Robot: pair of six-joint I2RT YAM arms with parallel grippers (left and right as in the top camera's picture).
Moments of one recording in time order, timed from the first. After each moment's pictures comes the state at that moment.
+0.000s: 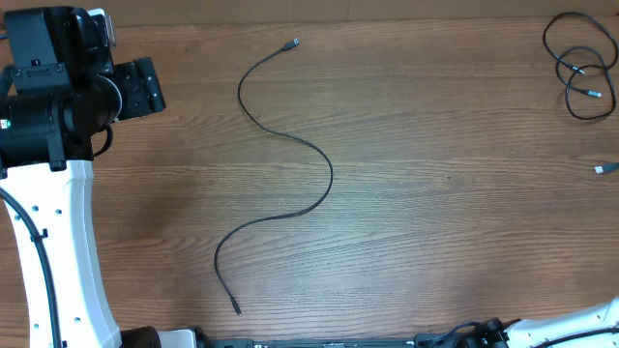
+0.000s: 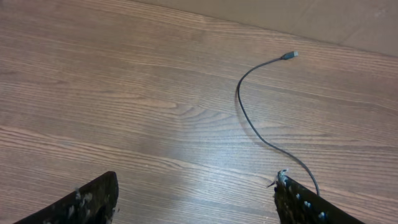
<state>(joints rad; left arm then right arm) 0.13 1.52 1.92 -1.25 0.04 -0.12 -1.17 2.06 1.99 -0.54 -0.56 0.10</state>
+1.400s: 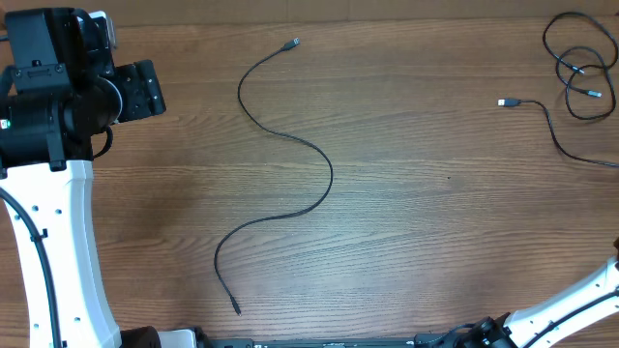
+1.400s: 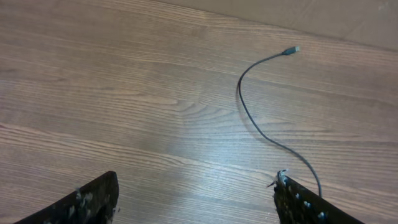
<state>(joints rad) 0.13 1.52 1.92 -1.26 0.04 -0.11 -0.94 2.33 1.86 -0.61 -0.30 0.31</state>
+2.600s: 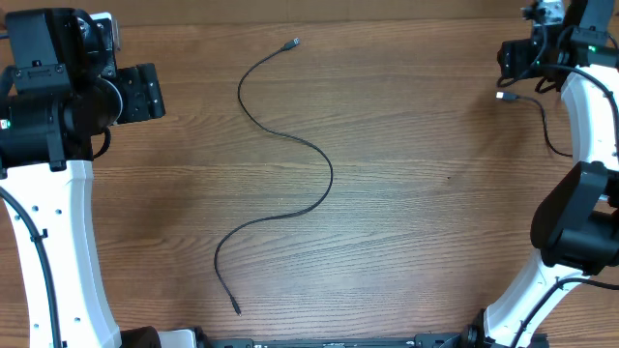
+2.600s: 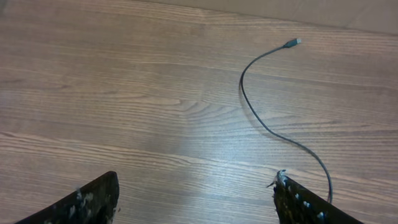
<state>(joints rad) 0.13 1.52 1.92 -1.27 0.04 -0.04 -0.27 2.07 1.85 -0.62 -0.11 -0.45</state>
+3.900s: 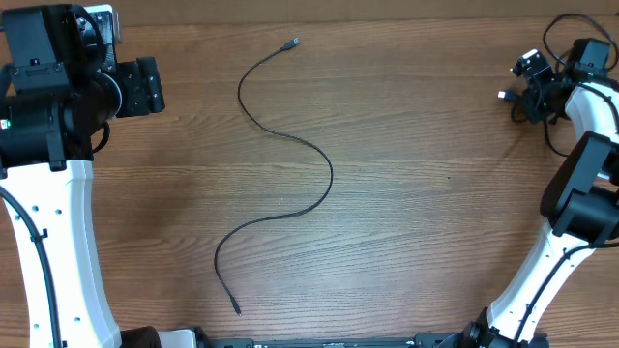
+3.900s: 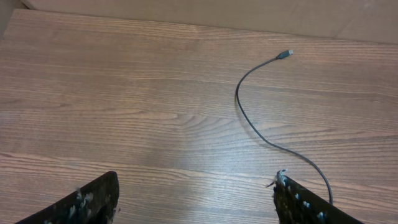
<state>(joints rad) 0.13 1.52 1.92 -1.21 0.06 -0.02 -0.40 2.35 1.85 -0.58 -0.12 -0.87</state>
